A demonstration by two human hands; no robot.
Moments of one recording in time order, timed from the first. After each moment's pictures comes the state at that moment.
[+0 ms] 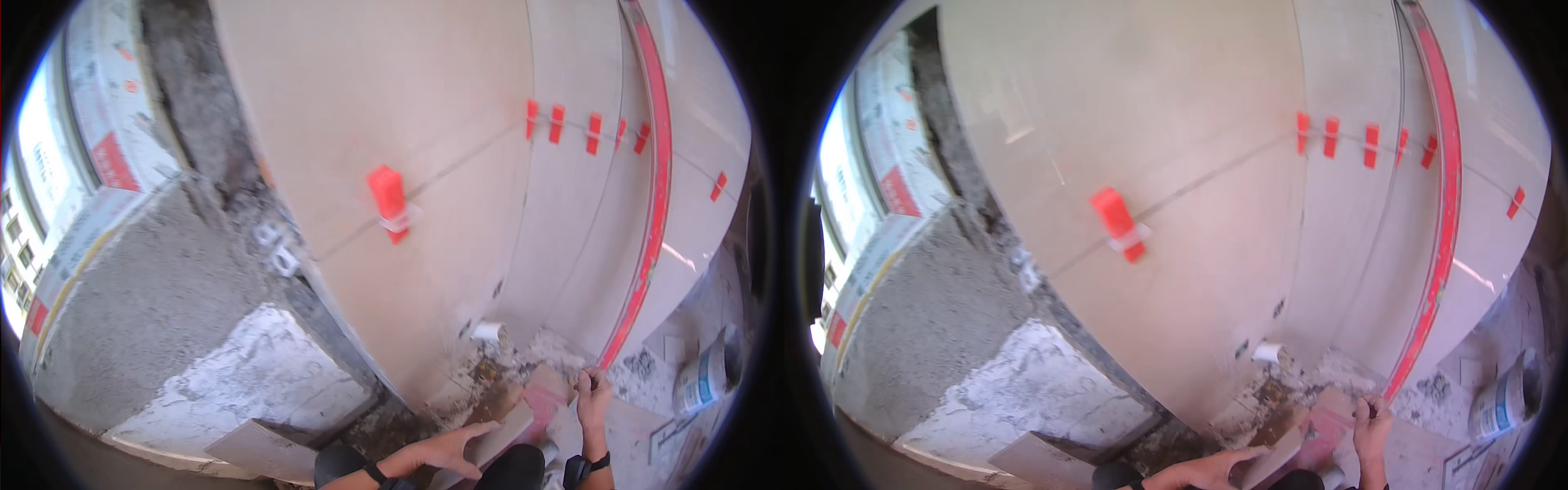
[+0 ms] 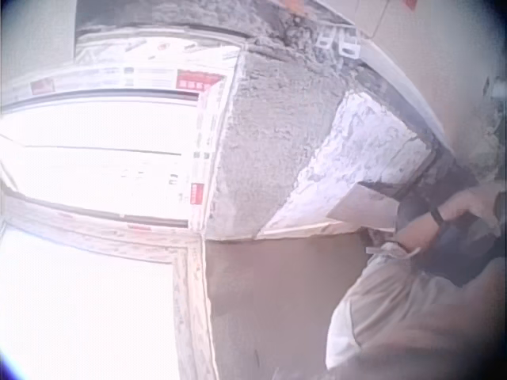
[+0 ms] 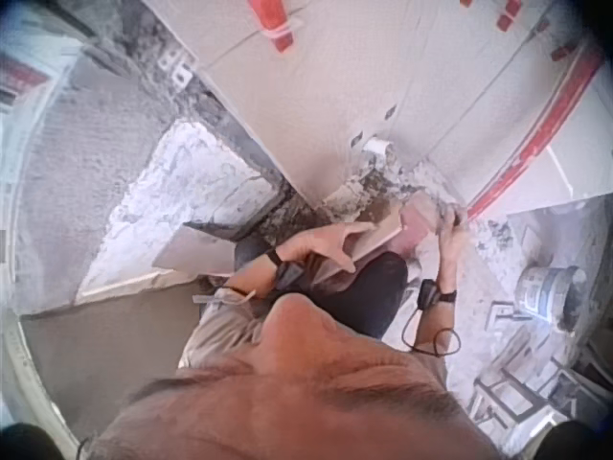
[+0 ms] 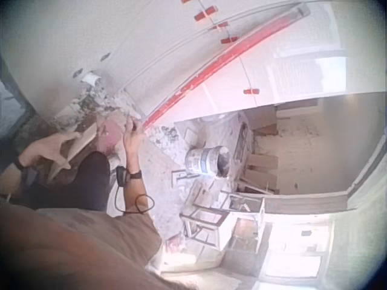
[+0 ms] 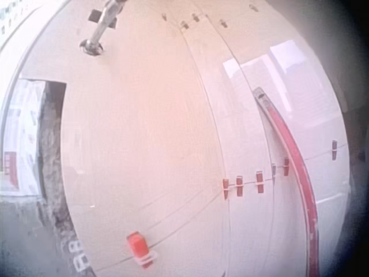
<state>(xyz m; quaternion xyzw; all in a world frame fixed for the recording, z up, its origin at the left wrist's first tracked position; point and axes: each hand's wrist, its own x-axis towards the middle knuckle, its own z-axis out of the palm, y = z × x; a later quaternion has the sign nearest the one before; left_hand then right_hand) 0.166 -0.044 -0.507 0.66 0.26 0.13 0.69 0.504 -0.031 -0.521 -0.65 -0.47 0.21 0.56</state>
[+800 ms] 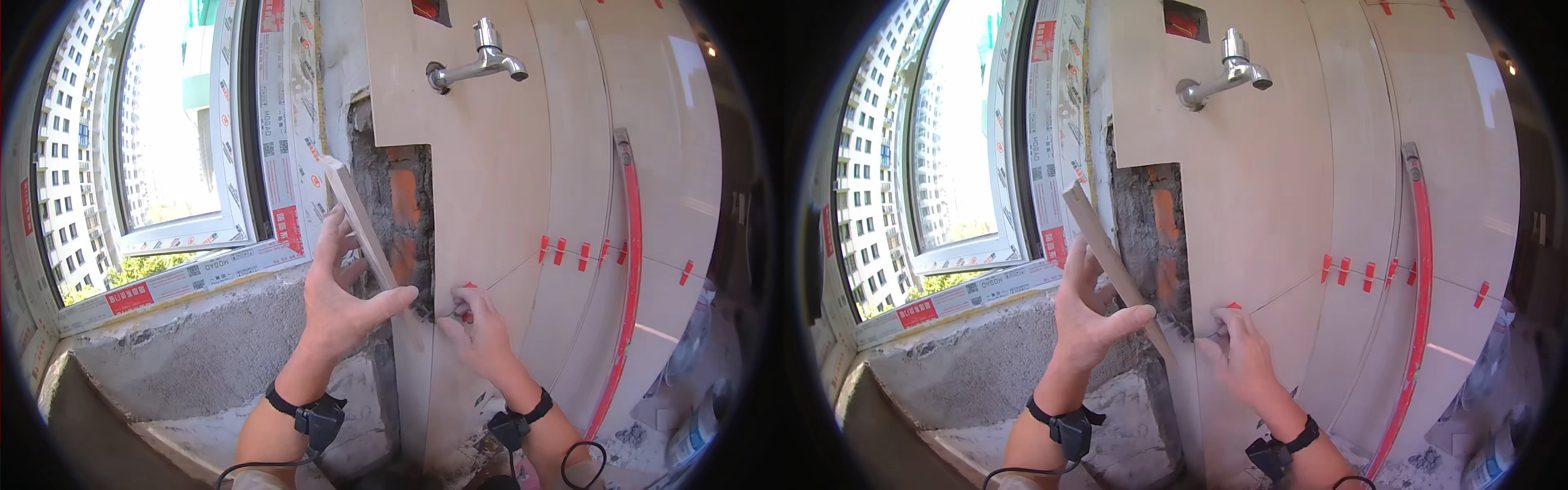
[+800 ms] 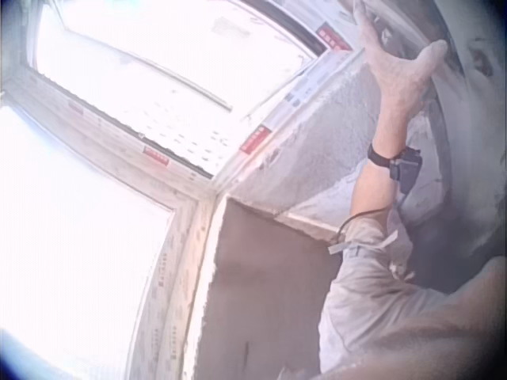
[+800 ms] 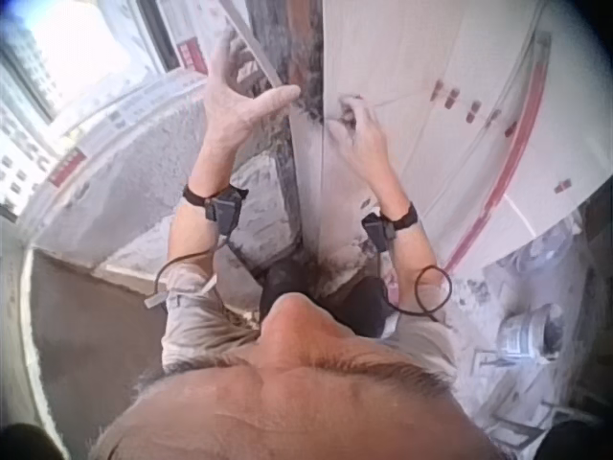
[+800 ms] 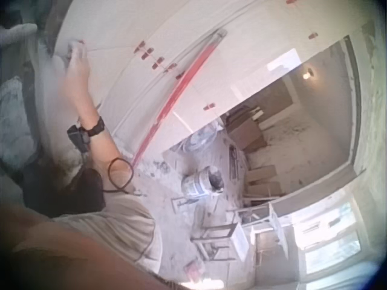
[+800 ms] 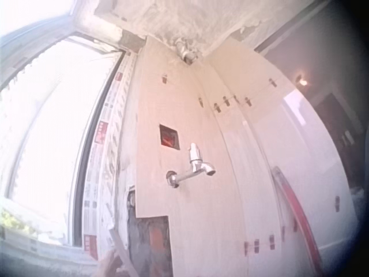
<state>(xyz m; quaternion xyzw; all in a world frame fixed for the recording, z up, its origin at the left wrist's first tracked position) 0.006 -0.036 -0.100 0.66 0.27 0.69 0.09 0.216 0.041 -0.195 -0.26 -0.77 0.03 0.58</state>
